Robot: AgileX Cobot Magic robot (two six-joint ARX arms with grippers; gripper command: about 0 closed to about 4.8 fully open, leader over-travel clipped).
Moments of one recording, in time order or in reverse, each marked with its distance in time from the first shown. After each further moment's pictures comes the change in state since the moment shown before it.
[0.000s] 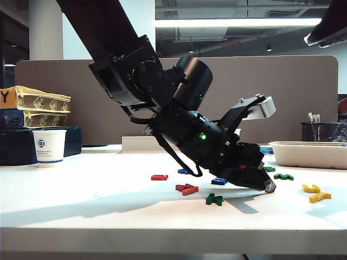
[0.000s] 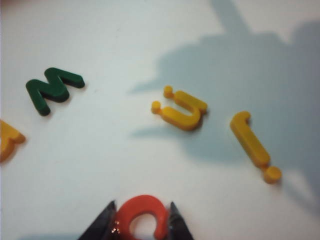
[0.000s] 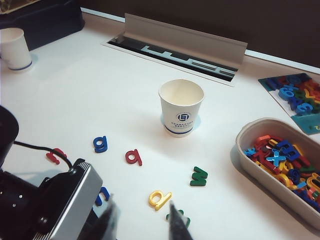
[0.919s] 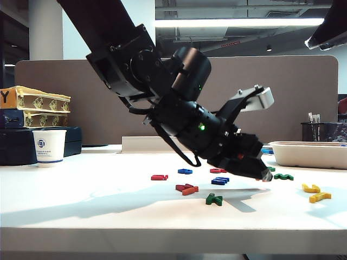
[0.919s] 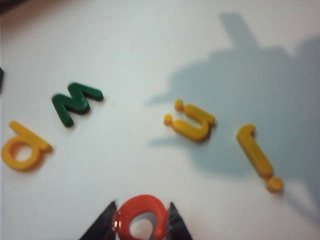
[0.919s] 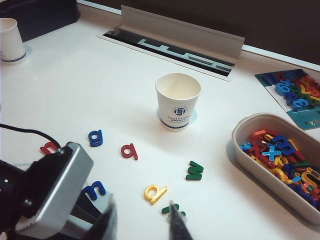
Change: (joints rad) left arm 0.000 -0.039 -0.002 -0.006 -0.030 0.000; right arm 0.008 0.000 0.000 -0.018 0.026 -0.018
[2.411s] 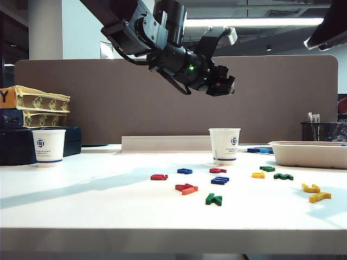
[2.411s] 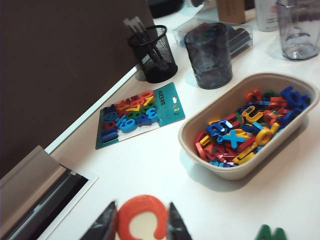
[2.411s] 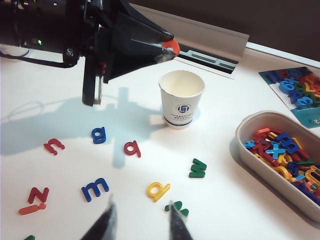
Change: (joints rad) left arm 0.169 0.081 0.487 -0.015 -0.131 0.124; right arm 0.012 -0.006 0.000 -0.016 0.003 0.000
